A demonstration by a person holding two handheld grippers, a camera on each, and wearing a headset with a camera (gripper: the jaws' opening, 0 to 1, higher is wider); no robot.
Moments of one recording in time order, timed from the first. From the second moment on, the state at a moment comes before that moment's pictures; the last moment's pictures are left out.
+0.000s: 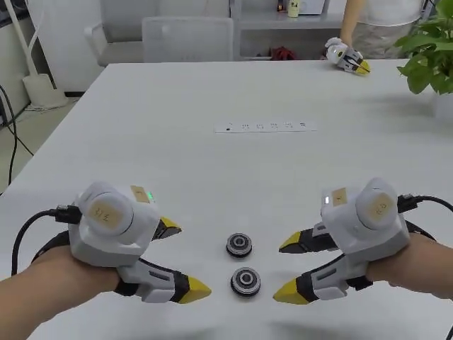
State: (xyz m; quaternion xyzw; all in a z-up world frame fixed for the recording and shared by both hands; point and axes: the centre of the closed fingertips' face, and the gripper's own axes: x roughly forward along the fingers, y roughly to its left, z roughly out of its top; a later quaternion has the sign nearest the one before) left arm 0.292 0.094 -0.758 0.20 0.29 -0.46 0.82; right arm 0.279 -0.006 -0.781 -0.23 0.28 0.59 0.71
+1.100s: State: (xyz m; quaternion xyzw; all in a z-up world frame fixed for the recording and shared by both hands) left arm 0.288 0.057 -0.768 0.20 0.29 -0.50 0.79; right arm 0.283 0.011 -0.790 -0.21 0.29 0.61 0.71
